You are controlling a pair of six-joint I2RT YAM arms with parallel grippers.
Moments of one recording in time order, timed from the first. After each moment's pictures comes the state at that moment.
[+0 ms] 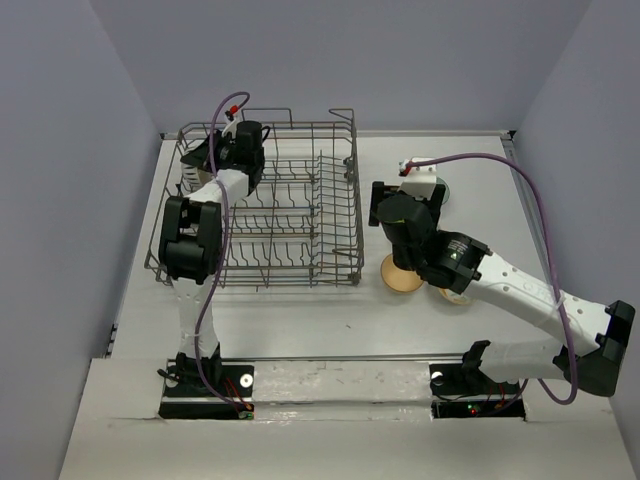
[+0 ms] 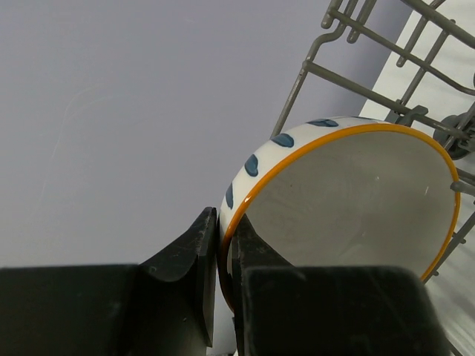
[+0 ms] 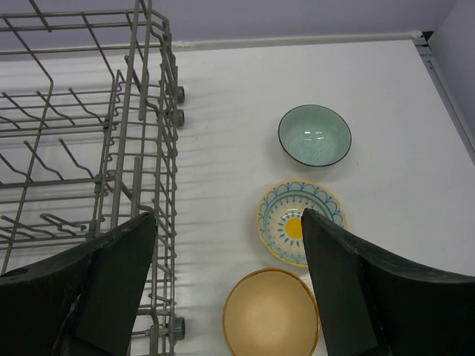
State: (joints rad) left arm -0.22 2.09 1.56 0.18 -1.32 0.71; right arm 0.97 1.21 1.21 -0.41 1.04 0.37
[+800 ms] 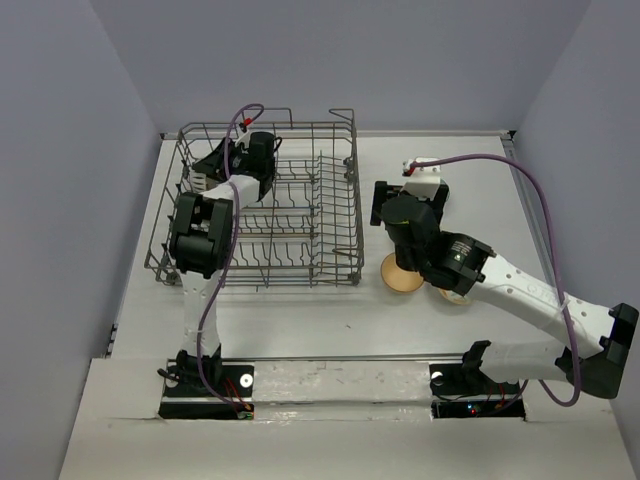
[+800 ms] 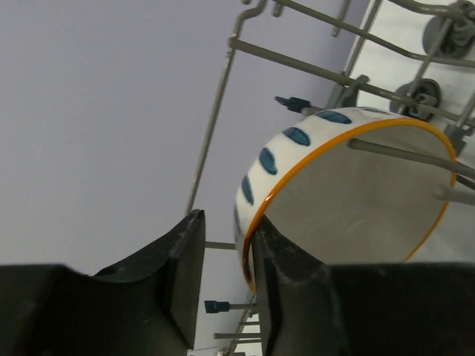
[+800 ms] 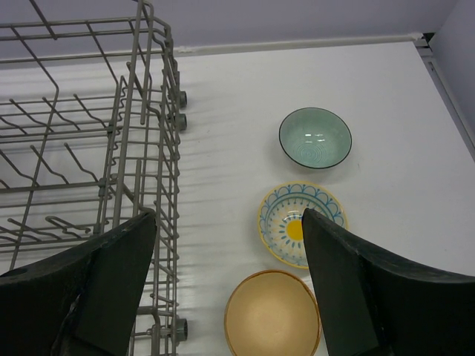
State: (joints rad) left arm -0.25 2.17 1.56 0.21 -1.36 0.75; right arm 0.97 1.20 1.21 -0.40 1.04 0.37
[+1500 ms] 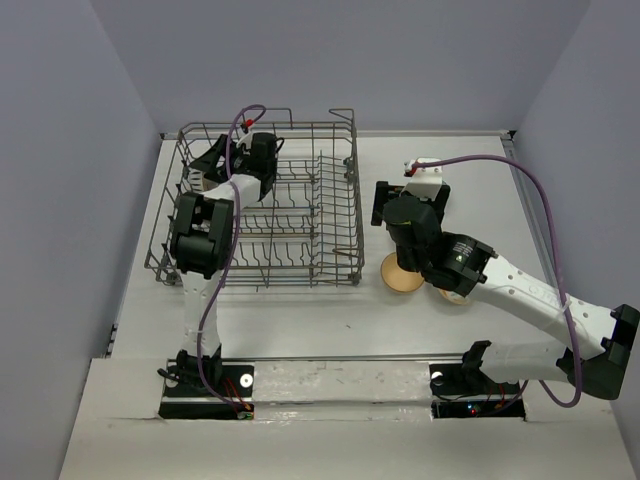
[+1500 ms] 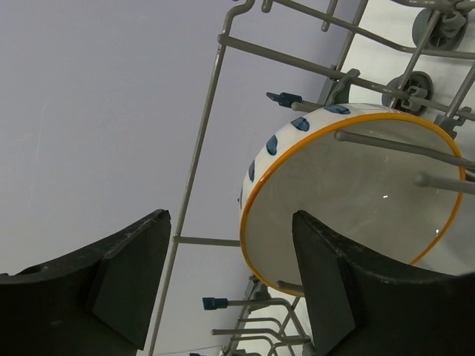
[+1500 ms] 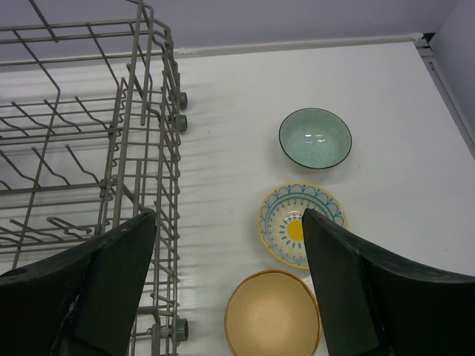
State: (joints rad) left arm -0.27 2.19 1.55 0.18 -1.36 0.73; right arm 0.97 1.18 1.20 -0.40 1.04 0.37
